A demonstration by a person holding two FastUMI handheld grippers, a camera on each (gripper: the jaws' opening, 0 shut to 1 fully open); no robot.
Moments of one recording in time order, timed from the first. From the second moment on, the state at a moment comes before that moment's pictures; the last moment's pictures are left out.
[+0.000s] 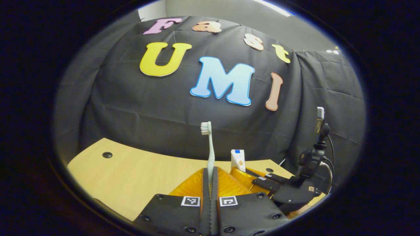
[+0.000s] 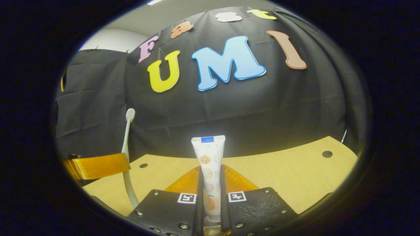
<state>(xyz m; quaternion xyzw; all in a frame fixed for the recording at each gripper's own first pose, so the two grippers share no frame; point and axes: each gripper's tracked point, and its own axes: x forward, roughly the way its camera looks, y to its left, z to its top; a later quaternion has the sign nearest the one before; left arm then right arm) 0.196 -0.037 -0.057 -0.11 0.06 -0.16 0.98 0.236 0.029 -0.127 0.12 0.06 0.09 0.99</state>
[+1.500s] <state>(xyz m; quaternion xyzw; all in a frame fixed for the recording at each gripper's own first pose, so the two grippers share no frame) 0.241 -0.091 -0.083 -0.23 0.04 -0.17 0.96 0.120 -0.070 -0.092 0.11 0.09 0.02 0.99</state>
